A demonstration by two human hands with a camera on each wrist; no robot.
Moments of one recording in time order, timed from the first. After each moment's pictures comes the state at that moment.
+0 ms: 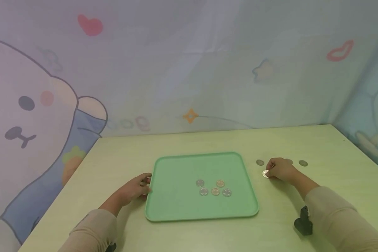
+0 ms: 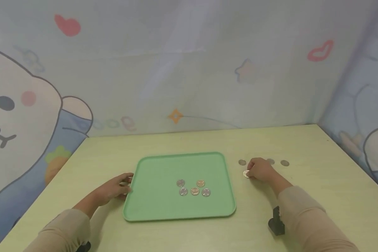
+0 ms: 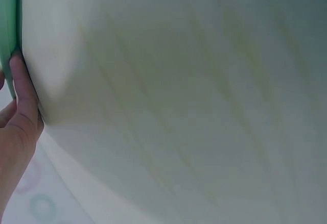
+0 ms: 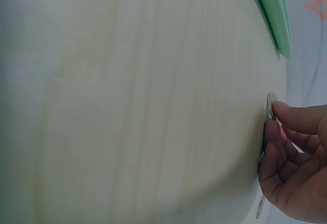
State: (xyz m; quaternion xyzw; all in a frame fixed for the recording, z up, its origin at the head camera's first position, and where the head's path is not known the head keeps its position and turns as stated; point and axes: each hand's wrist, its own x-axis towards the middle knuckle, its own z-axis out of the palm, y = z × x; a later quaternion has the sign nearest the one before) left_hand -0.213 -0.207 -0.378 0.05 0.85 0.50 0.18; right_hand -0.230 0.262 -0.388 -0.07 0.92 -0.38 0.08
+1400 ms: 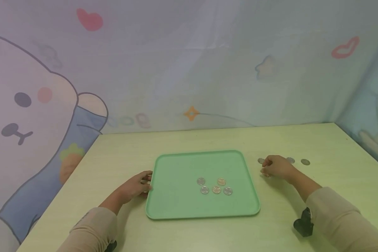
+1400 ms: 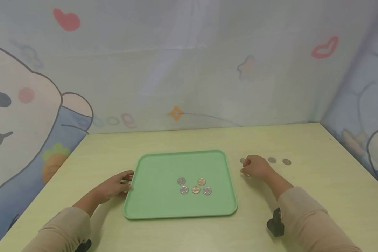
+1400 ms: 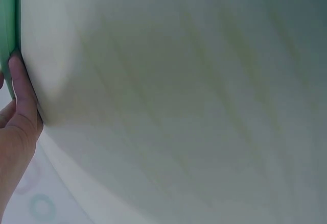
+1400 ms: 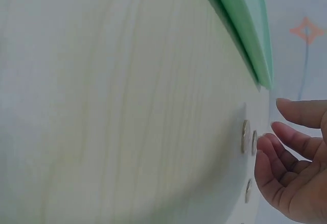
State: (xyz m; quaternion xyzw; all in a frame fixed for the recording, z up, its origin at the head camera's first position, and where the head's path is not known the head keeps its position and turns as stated) left_hand -0.214 -0.208 -0.379 0.06 0.84 0.50 0.18; right_hand -0.222 0.244 -0.370 -0.08 0.91 -0.40 0.10
